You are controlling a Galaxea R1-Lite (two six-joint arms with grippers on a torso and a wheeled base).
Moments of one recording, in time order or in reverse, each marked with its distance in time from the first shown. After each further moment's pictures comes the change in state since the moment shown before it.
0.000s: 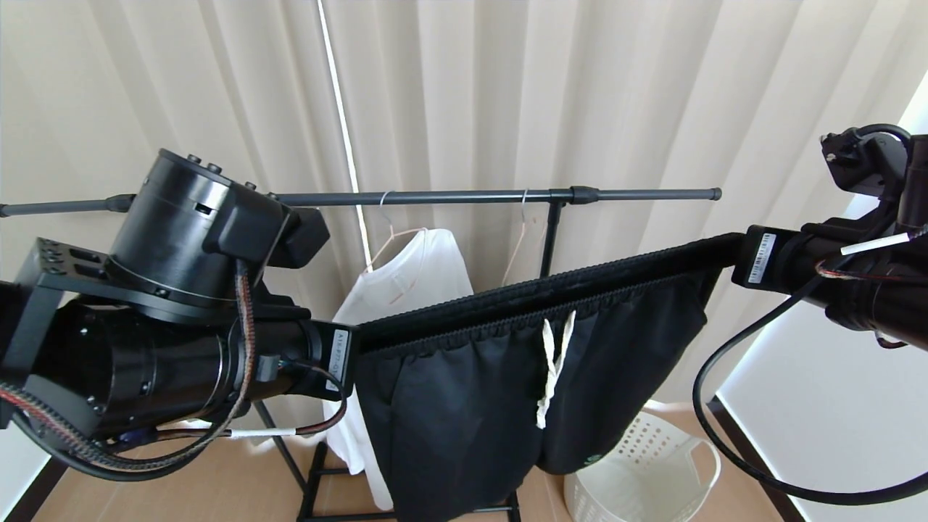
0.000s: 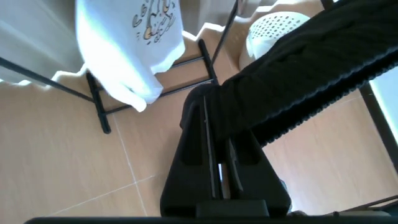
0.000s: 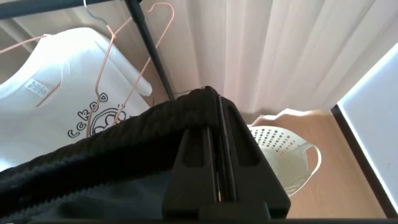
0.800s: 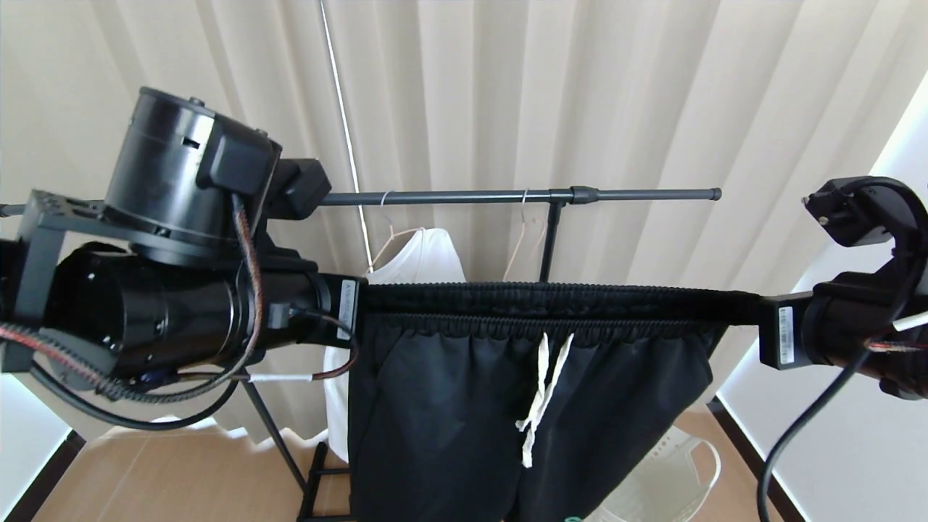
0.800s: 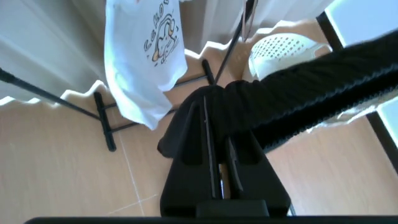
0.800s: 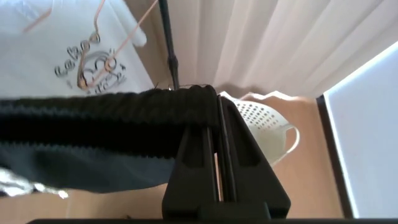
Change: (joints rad) left arm 0.031 0.044 -0.108 -0.070 -0.009 0.051; right arm 0.128 -0.118 0.030 0.303 -0.004 -0.129
